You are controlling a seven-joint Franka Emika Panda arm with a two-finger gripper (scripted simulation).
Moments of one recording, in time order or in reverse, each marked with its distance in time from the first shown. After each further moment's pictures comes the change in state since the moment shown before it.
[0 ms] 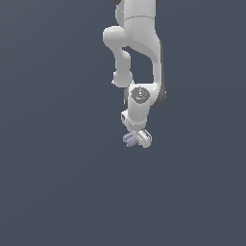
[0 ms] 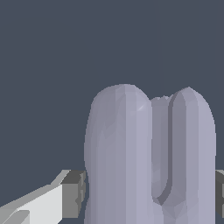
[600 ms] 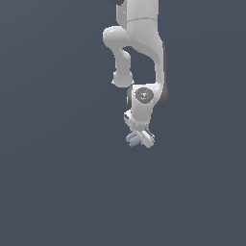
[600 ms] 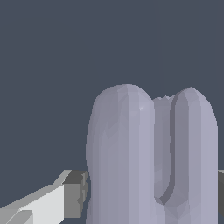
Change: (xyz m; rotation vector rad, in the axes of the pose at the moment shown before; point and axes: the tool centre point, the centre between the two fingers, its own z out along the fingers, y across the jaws) arm -0.016 -0.004 0.006 0.001 0.001 0.002
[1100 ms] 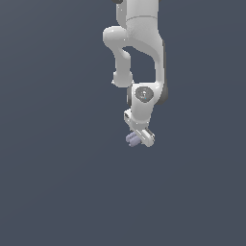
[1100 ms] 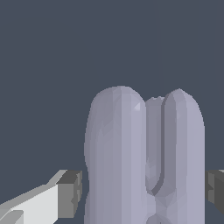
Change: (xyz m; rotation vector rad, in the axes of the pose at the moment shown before) arm 0.000 0.002 -0.005 -0.003 -0.001 0.000
